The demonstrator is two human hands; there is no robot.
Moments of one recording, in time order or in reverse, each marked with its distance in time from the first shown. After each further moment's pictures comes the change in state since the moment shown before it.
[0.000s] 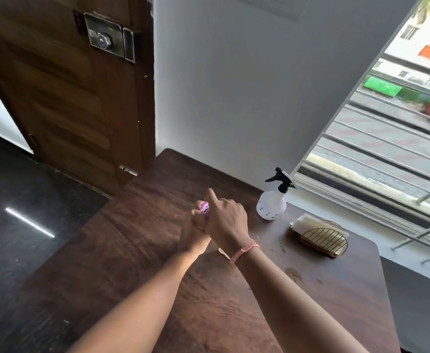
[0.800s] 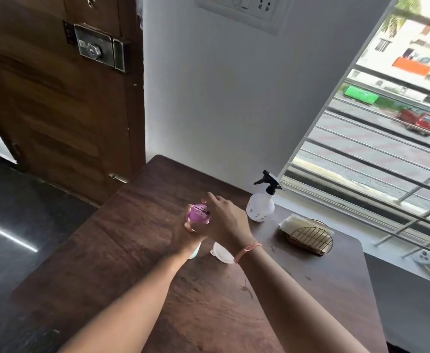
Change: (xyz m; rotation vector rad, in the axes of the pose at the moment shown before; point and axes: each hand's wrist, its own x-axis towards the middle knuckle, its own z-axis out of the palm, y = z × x) left_hand 0.001 -0.008 -0.002 -0.243 -0.059 0.017; right_hand -0.010 0.010 -0.024 0.068 -0.116 0.093
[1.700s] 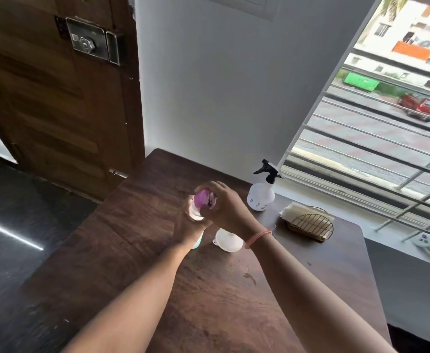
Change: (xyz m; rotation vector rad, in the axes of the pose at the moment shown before) left_hand -0.001 -0.001 0.000 0.157 0.037 0.022; right_hand 0.002 0.014 0.001 0.511 0.001 -0.125
